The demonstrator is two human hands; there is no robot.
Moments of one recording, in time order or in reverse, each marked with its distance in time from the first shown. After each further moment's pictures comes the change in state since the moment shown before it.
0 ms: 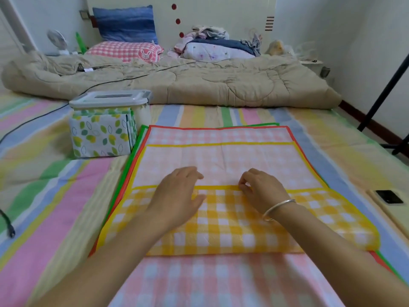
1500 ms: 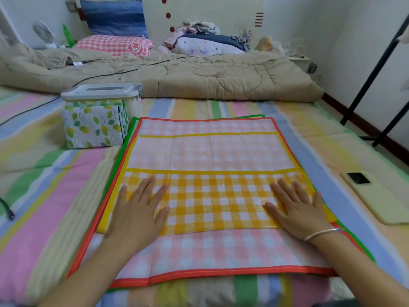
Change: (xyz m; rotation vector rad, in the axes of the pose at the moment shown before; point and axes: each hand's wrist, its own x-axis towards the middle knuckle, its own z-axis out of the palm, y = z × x) left_hand -0.066 -0.058 0.068 0.325 0.009 -0.177; right_hand -0.105 0.082 0.008 -0.151 -0.291 0.366
